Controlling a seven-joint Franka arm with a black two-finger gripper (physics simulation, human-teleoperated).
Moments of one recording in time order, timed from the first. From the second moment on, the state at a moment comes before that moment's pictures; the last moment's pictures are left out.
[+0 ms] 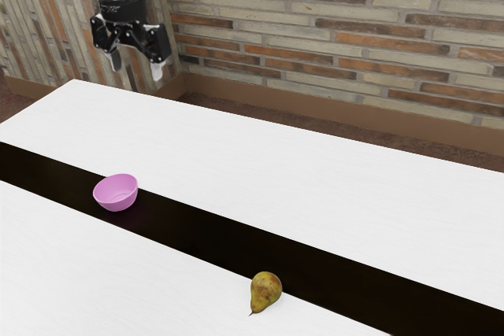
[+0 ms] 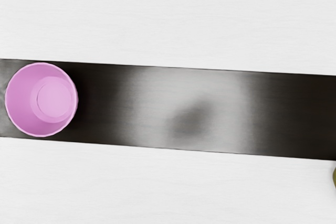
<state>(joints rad) -0.10 0.02 0.07 -1.45 0.08 1.47 -0.10</state>
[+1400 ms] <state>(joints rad) -0.18 0.18 -0.16 -2.06 0.00 2.16 -0.31</state>
